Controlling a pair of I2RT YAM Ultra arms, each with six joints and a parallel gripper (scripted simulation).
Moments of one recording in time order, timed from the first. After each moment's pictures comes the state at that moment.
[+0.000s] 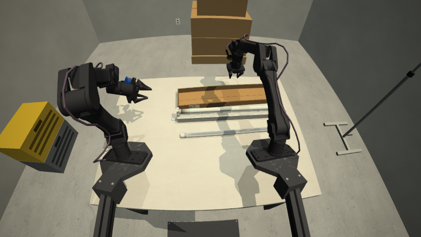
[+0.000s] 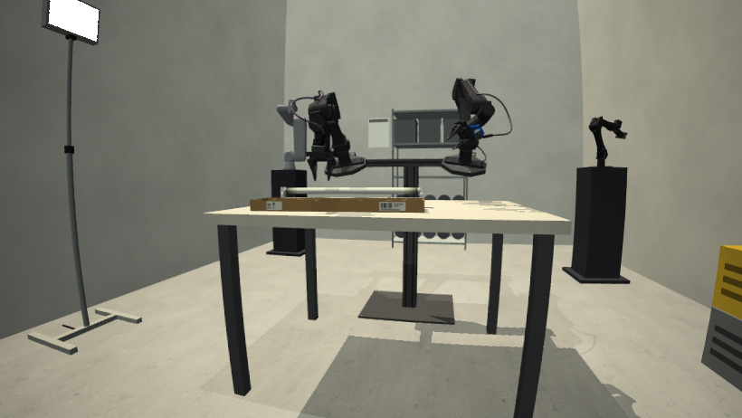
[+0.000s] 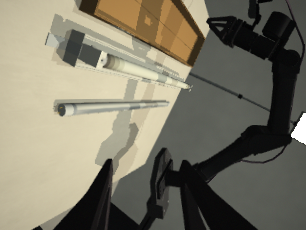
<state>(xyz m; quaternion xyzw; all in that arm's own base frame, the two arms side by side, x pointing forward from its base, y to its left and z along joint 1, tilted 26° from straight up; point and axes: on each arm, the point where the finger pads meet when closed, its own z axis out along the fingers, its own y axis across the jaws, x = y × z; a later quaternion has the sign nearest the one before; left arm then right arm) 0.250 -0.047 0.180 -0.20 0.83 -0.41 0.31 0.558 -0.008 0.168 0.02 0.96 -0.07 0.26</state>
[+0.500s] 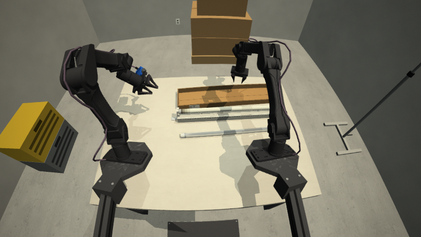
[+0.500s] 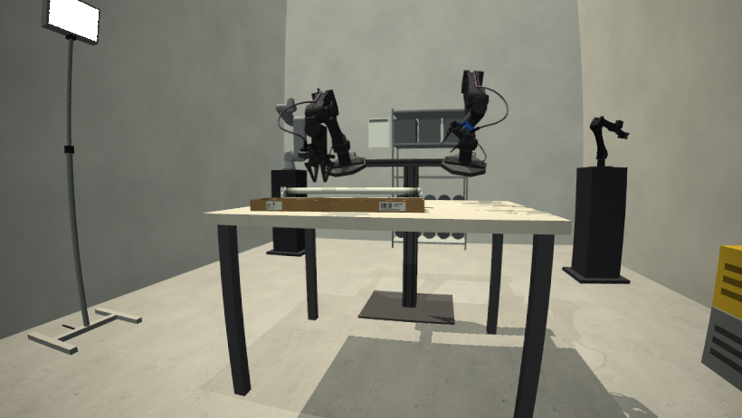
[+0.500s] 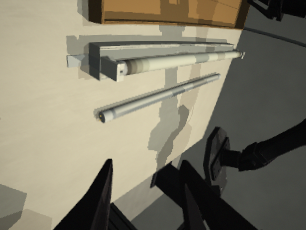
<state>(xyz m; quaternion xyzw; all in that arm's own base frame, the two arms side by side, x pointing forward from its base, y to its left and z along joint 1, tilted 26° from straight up) 0.295 -0.056 0.180 -0.05 0.91 -0.30 0.27 0.523 -0.026 0.149 0.23 0.95 -0.03 0.22</state>
